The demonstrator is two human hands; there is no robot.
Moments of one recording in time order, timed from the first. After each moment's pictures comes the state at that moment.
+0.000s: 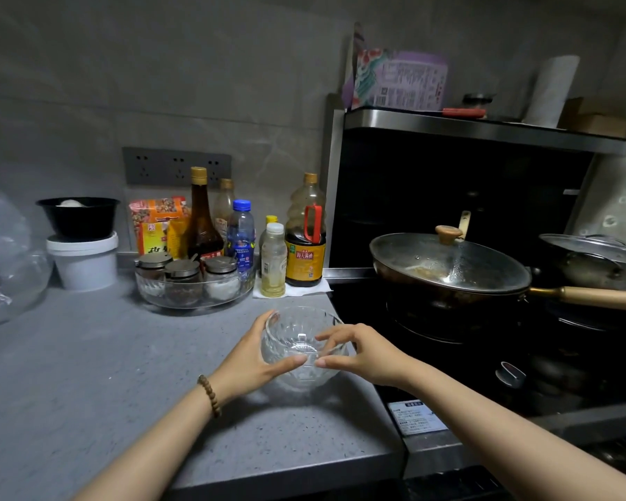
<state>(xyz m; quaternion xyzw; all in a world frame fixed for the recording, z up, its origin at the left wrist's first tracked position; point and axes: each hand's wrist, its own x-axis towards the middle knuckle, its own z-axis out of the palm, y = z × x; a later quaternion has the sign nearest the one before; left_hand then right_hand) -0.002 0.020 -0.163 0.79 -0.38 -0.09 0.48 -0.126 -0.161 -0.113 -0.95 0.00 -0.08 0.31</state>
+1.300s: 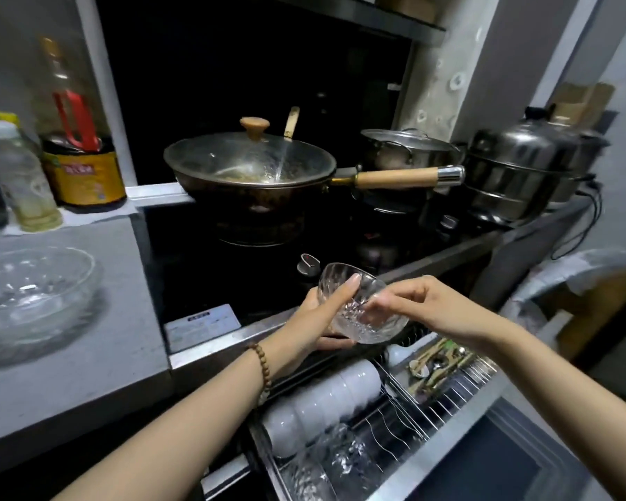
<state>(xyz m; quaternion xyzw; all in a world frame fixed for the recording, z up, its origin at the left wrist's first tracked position) -0.253 -0.247 -0.182 0.54 -0.36 -0.49 0.59 -0.408 -0.357 -0.131 -0.82 0.16 -0.12 0.54</state>
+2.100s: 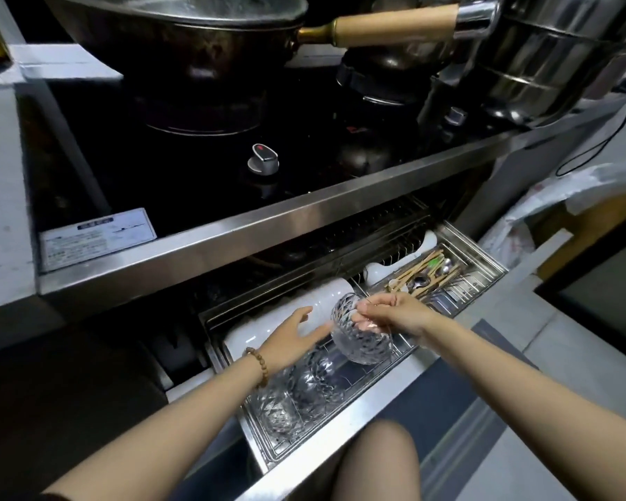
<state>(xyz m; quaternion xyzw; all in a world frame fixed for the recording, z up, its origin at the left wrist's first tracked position) -0.289 -0.277 -0.384 0.71 -0.39 -0.47 0.35 -0.447 -0.426 -0.329 -0.65 0.46 0.01 0.61</state>
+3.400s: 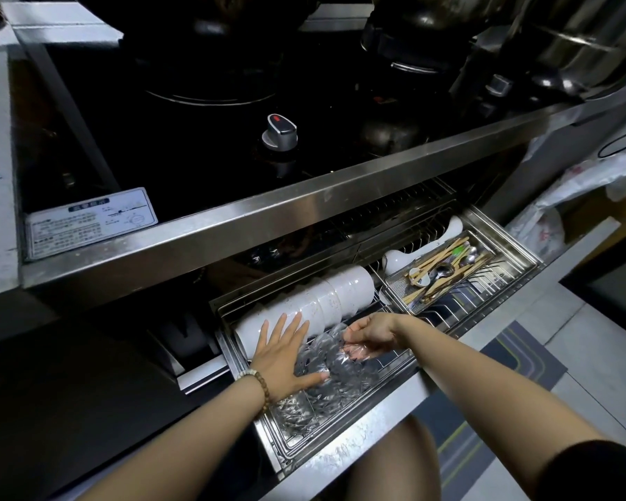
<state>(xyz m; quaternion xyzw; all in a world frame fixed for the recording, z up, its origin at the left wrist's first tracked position) -0.273 -0.248 -0.475 0.78 -0.57 -0.25 0.06 -0.398 -0.427 -0.413 -0.60 0.46 0.30 0.58</state>
